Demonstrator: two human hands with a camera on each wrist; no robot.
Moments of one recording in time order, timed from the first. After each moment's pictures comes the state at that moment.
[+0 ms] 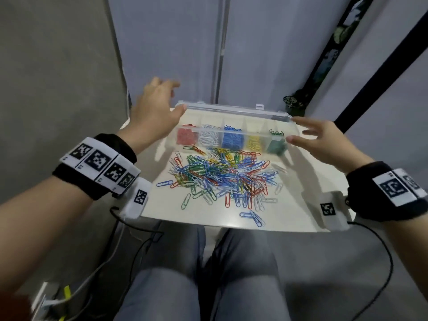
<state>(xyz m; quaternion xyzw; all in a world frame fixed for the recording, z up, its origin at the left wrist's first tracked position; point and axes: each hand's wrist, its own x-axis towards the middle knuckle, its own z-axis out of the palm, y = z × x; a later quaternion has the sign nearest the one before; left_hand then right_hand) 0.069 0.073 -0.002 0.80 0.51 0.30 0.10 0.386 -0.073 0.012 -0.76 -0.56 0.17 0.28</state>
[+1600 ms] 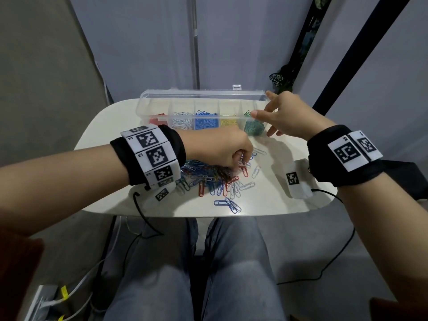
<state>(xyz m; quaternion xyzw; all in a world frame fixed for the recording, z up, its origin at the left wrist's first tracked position) 0.207 -0.005 -0.011 0.98 0.11 -0.05 0.14 0.385 -0.052 0.010 -0.76 -0.59 0.16 0.23</state>
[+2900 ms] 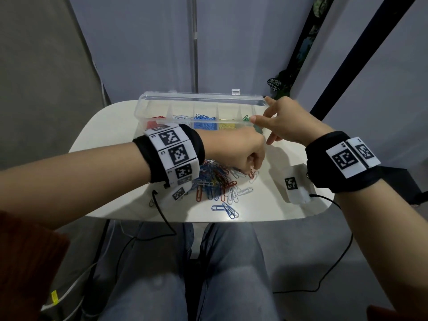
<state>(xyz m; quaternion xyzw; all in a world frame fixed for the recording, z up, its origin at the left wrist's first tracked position) 0.234 -0.010 -0.005 0.98 0.09 -0.04 0.17 0.390 -0.049 0.009 -0.75 -0.61 0.17 0.19</state>
